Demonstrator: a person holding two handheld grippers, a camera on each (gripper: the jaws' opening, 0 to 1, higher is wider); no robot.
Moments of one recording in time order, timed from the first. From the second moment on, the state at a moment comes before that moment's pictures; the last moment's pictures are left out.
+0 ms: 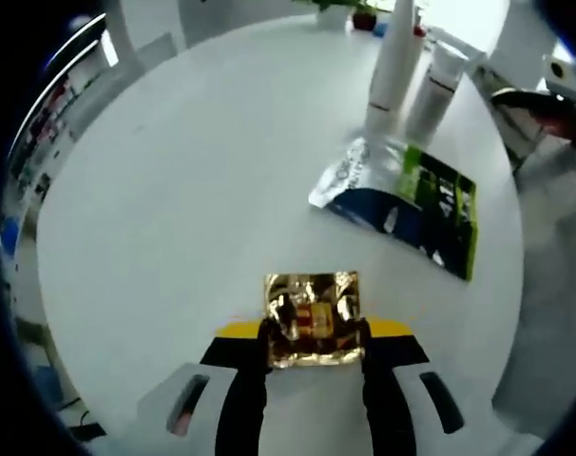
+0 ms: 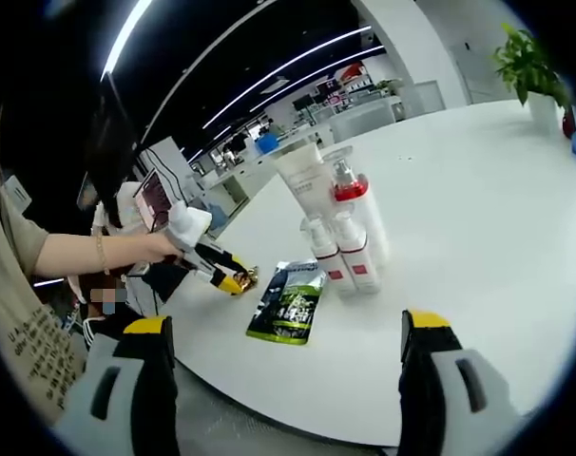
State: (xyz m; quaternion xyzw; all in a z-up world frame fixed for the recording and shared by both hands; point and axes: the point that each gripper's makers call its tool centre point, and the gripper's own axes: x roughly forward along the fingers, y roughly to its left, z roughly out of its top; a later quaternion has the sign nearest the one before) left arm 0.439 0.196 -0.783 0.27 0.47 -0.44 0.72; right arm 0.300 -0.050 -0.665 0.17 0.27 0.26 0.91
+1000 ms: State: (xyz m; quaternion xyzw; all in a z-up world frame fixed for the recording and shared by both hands) left arm 0.444 0.184 -0.763 0.31 0.45 -0.46 0.70; right arm 0.300 -0.051 -0.665 0.17 0.27 0.26 0.91
